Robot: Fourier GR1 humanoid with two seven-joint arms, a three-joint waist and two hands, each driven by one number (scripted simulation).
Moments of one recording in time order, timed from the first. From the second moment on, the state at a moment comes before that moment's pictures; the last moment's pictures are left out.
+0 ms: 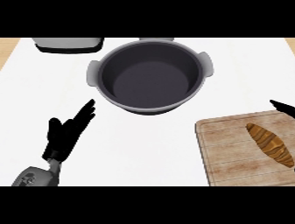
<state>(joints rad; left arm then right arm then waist) -0.11 0.31 -0.28 -1.36 0.22 0.02 0.11 -0.25 -0.76 0.09 -0.93 0.24 0.54 -0.60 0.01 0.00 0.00</state>
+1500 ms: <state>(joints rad) -0.12 0.28 -0.24 -1.34 0.18 -0.03 0.10 -0.34 -0.61 0.24 -0.63 0.13 0.50 -0.77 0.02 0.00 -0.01</state>
